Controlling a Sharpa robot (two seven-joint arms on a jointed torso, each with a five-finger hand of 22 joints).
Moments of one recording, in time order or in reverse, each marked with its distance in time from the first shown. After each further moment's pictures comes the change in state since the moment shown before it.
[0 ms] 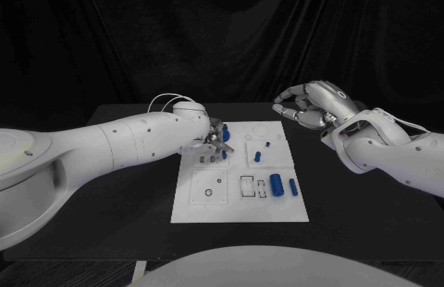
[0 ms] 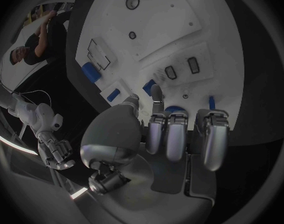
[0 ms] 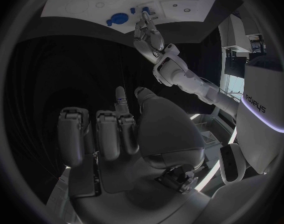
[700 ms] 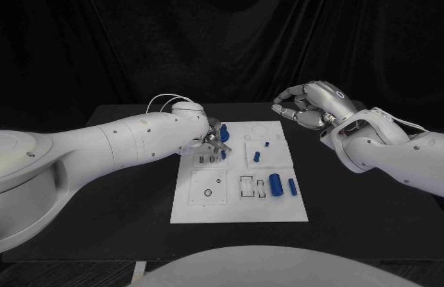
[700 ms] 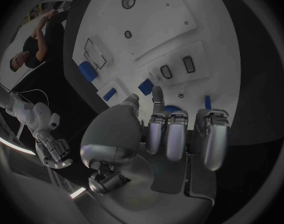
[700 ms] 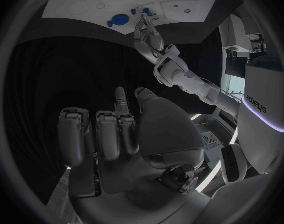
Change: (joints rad) left arm -0.005 0.010 0.000 -0.026 0.000 -0.001 -0.011; left_hand 0.000 0.000 0.001 0.000 0.000 -0.020 0.009 -0.080 0.014 0.000 0.000 0.000 0.000 0.000 0.000 0.000 0.000 0.000 0.000 0.000 -0.008 0.001; right arm -0.001 0.001 0.000 -0.004 0.000 0.010 -0.009; right_hand 0.000 0.000 0.000 0.000 0.000 0.000 0.000 -0.005 -0.001 0.000 0.000 0.000 0.000 0.000 0.000 0.000 0.000 0.000 0.000 0.000 0.000 0.000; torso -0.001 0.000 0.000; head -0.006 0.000
